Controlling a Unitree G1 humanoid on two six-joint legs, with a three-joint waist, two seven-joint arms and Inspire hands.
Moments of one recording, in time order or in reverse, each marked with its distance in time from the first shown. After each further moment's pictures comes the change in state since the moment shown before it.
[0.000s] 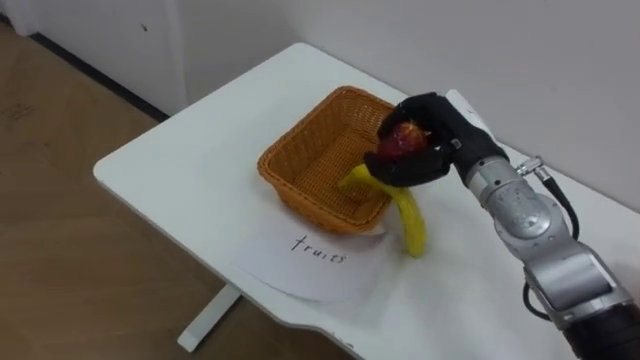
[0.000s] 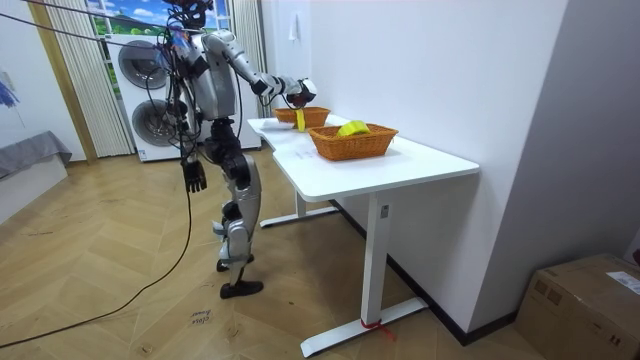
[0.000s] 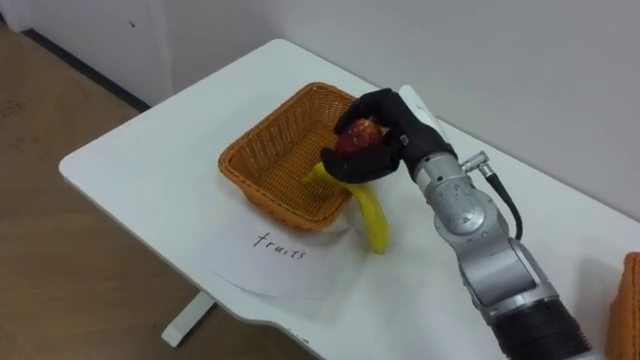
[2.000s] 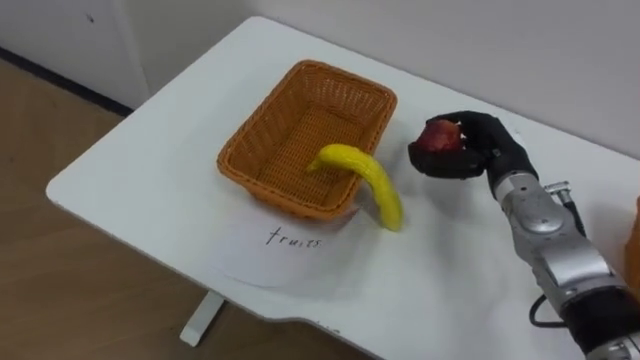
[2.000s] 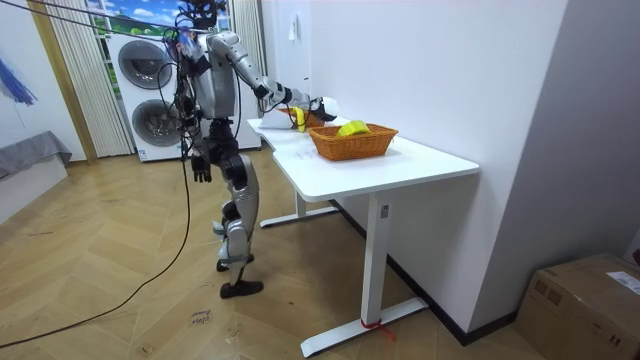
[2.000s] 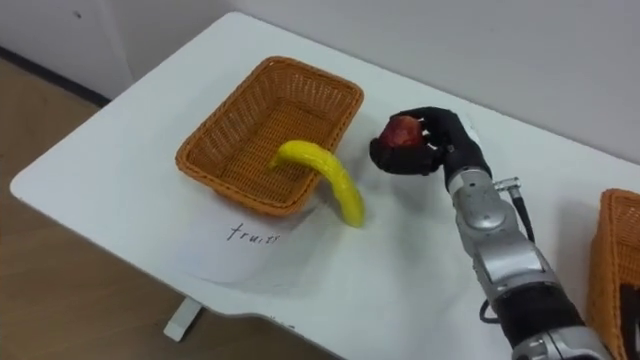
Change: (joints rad) left arm -0.038 -0.010 -0.055 -0.013 -0.019 -0.021 0.097; right arm -0.070 0.025 -0.095 0.342 0.195 -0.066 -0.139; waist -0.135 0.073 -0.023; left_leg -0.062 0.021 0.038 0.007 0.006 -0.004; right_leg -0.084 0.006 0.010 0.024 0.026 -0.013
